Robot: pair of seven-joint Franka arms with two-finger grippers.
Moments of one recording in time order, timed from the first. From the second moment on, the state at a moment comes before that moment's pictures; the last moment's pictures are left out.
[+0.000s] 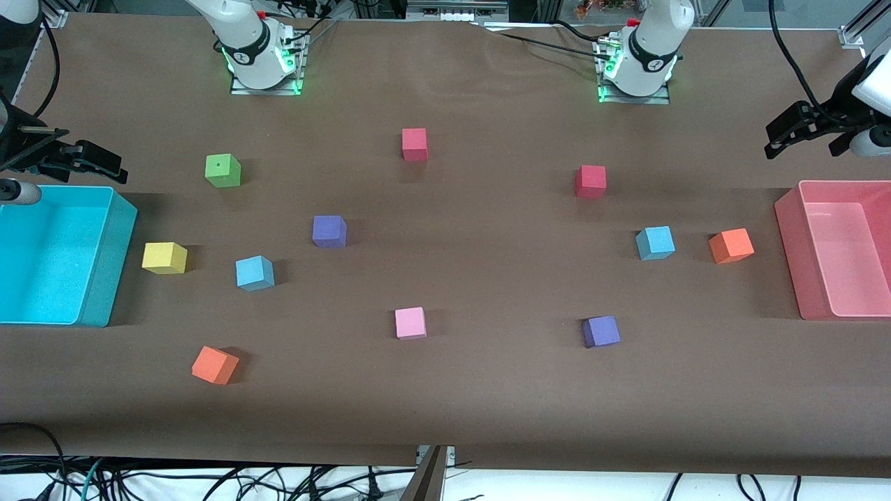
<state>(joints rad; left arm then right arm) 0.02 -0.13 -0.03 -1.71 0.04 1.59 -0.07 0.02 0.06 -0.04 -1.59 0.00 1.57 -0.01</state>
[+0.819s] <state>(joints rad) 0.02 -0.13 -0.03 -1.71 0.04 1.58 -0.07 0.02 0.07 -0.04 -1.59 -0.01 1.56 -0.01</state>
